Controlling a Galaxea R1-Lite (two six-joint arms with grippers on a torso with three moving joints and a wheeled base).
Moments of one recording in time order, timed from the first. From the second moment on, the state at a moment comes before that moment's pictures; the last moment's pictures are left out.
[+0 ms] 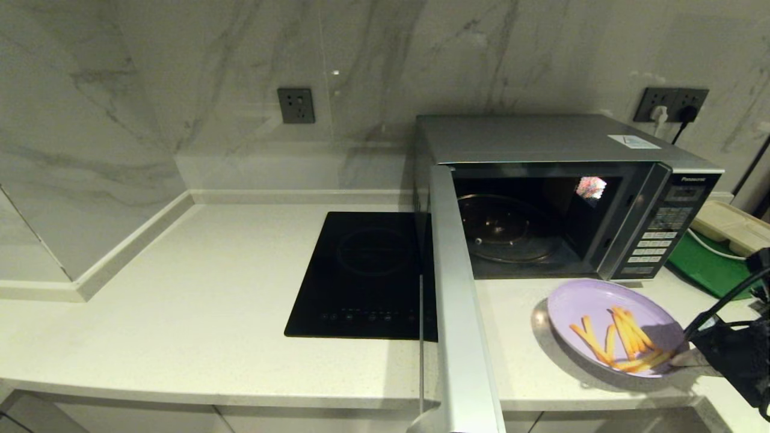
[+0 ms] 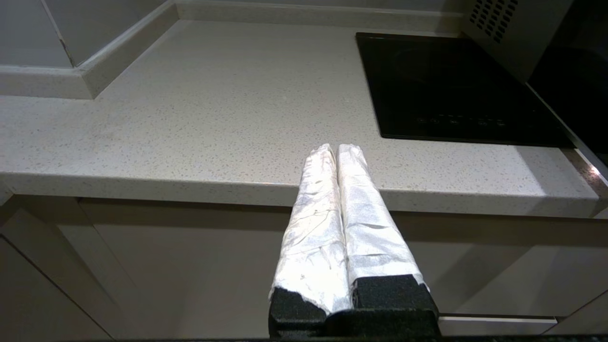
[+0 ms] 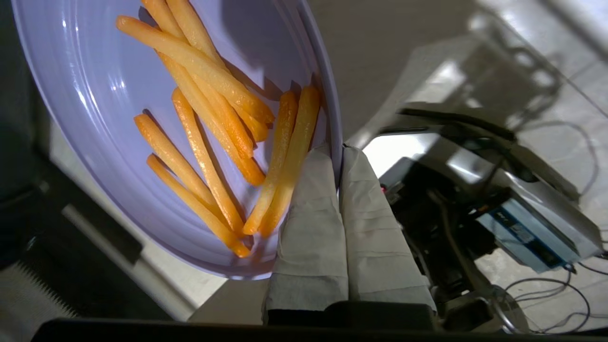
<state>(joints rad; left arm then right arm) 0.00 0.00 0.00 -0.01 0.01 -0.06 -0.25 1.64 -0.79 0.23 0.16 0.82</state>
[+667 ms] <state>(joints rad) 0.00 0.00 0.00 -0.01 0.01 -0.06 0.06 1.78 -1.14 0.28 -0.01 1.10</state>
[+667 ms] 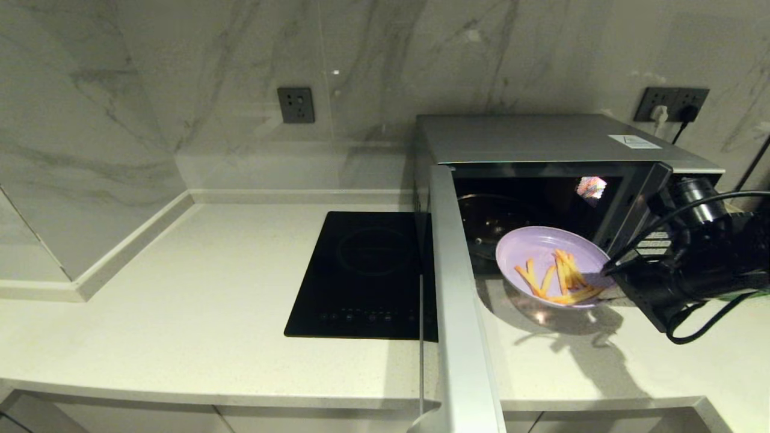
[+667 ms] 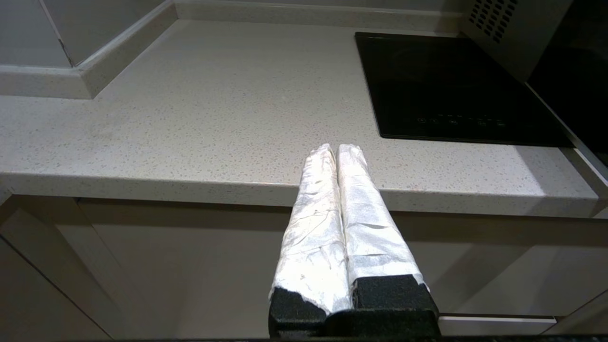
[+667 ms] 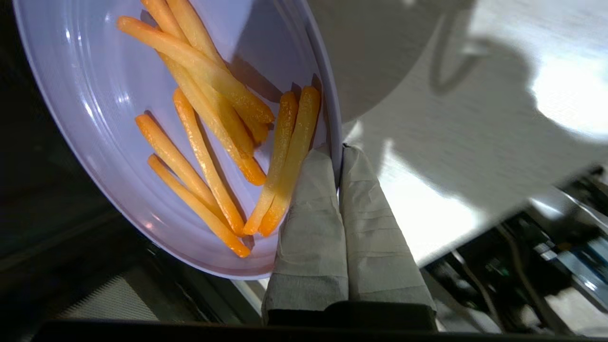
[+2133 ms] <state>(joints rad) 0.00 0.00 0.00 -0.01 0.01 -0.06 0.16 2.18 -1.71 0.40 -0.11 1.33</state>
